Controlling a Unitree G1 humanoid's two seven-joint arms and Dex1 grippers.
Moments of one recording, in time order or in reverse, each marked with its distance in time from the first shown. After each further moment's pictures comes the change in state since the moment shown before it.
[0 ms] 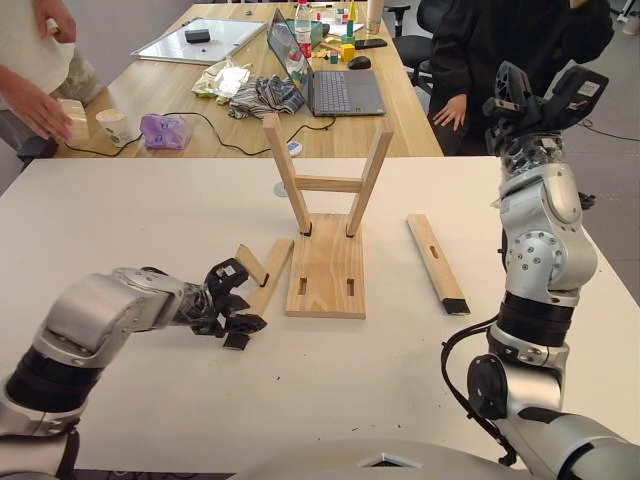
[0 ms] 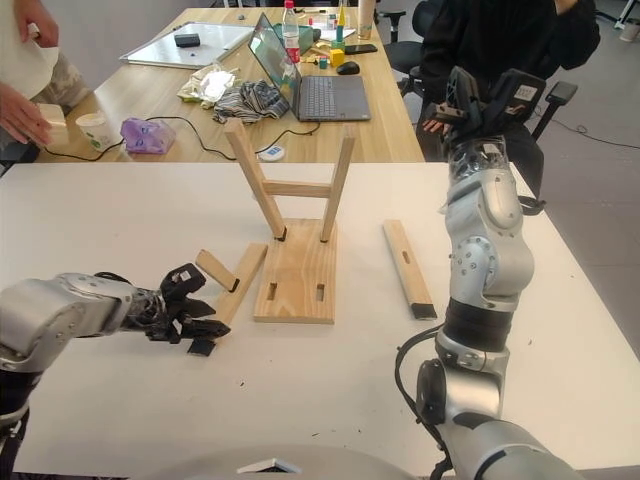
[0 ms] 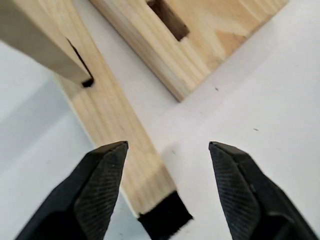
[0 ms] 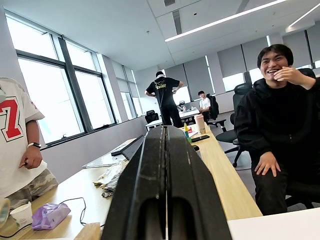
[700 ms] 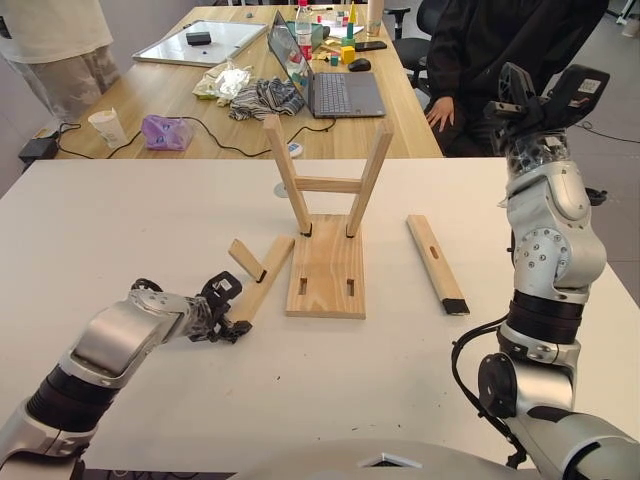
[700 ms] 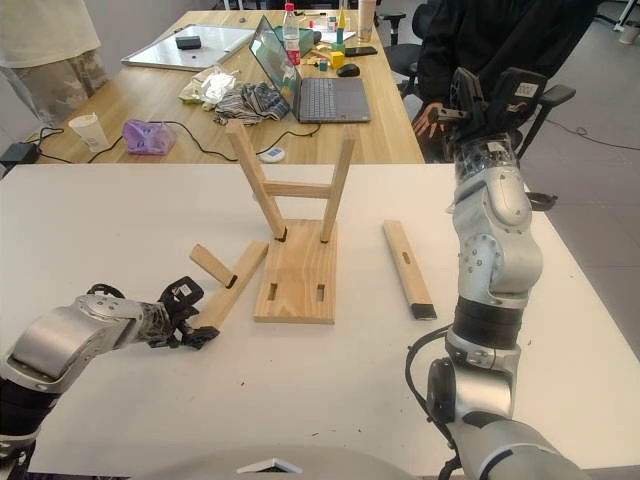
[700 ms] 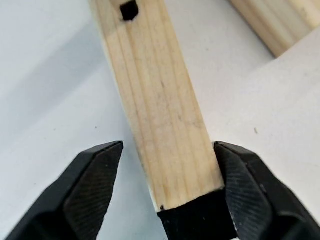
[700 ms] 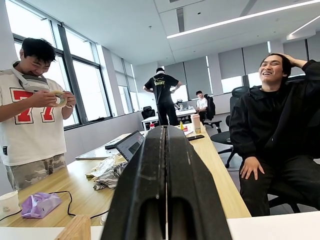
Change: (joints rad) left arm 0.108 -0.026 -0.051 0.022 0.153 -0.084 0.114; right arm 0.000 -0.038 0.034 0.031 -0.032 -0.001 0.034
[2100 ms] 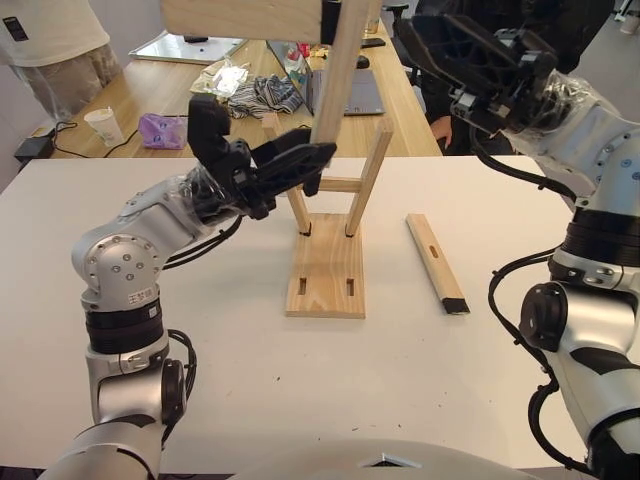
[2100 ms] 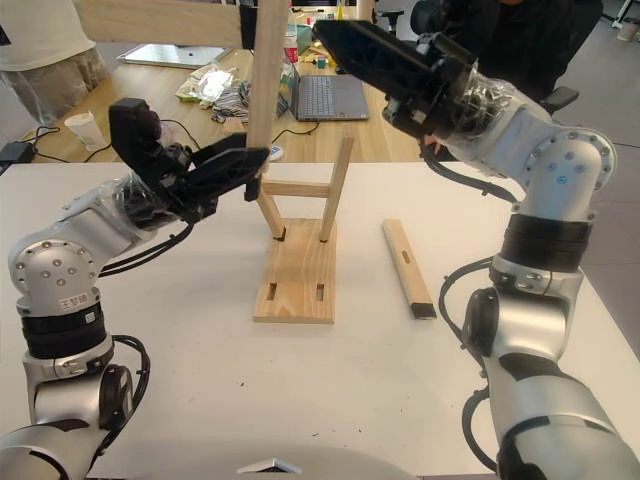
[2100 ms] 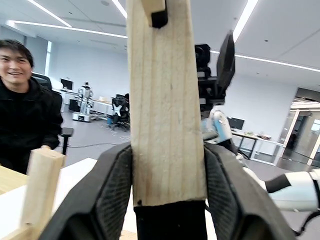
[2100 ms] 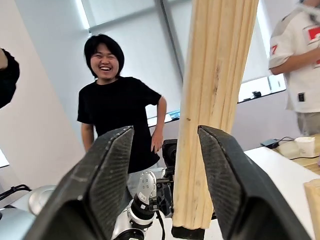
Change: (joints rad) left arm -0.413 -0.425 0.412 0.082 -0.730 -0.287 -0.223; right arm -0.381 -0.238 0.008 0.315 0.801 0.686 0.799
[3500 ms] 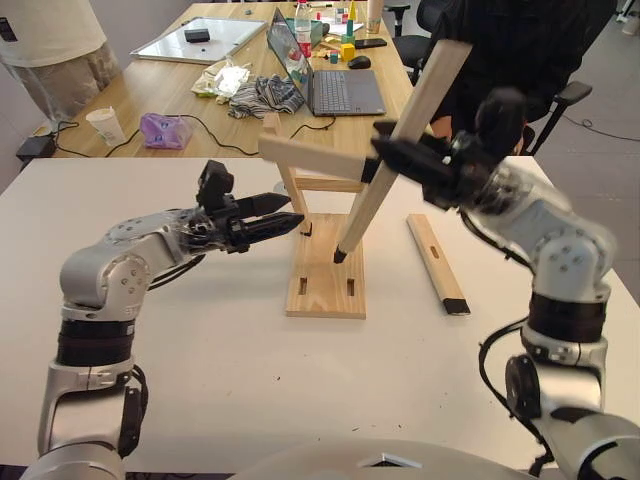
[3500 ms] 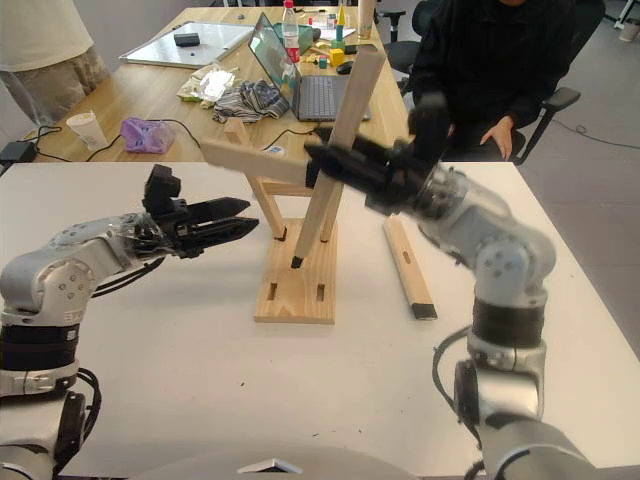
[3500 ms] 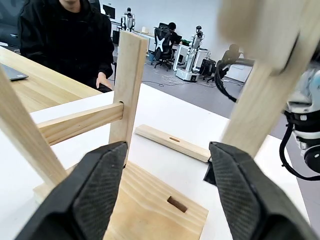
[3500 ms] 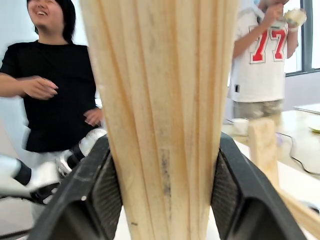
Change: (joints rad) left arm 0.128 0.243 -0.091 0.195 0.316 -0.106 -0.165; right arm 0.485 0.093 0.185 -0.420 -0.320 -0.384 -0.045
